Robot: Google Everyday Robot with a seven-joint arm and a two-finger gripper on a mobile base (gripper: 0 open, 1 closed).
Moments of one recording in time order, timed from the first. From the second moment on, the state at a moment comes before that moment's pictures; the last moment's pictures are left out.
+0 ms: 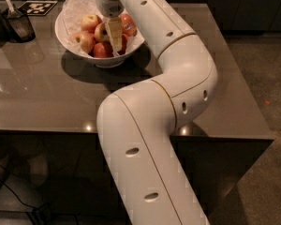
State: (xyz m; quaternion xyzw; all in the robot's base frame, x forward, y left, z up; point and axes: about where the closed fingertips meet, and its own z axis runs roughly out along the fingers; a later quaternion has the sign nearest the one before) arm 0.809 0.089 0.911 -0.81 0.54 -0.11 0.21
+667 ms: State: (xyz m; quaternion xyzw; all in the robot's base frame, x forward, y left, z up) arm 0.809 0.089 0.910 -0.81 0.54 -0.11 0.21
